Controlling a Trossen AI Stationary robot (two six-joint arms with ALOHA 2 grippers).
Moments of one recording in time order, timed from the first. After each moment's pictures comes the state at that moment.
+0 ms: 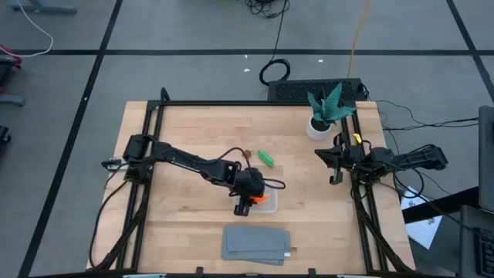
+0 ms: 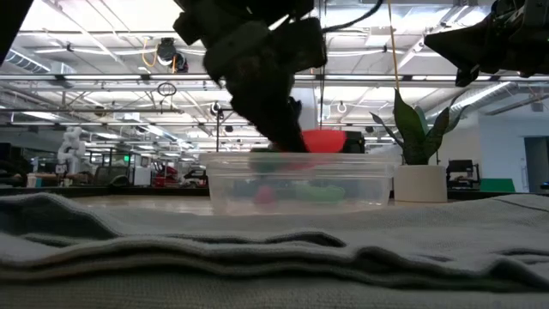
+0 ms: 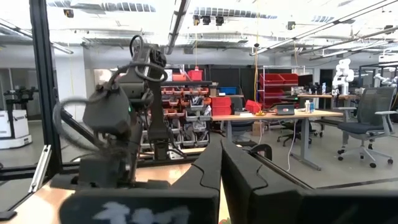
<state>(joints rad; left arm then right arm) -0.15 1.96 1.35 -0.37 0.13 0.04 0.18 0.08 0.02 0.35 0.37 -0.06</state>
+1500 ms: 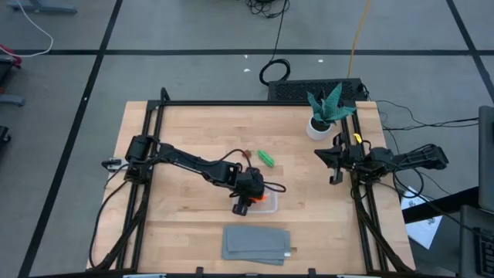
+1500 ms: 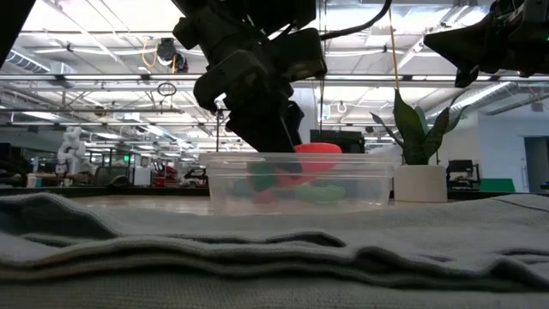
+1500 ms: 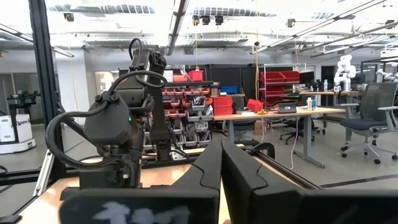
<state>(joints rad) -0.15 1.99 1.35 -0.36 0.08 0.17 0.18 0.09 0.02 0.36 0.36 -0.04</state>
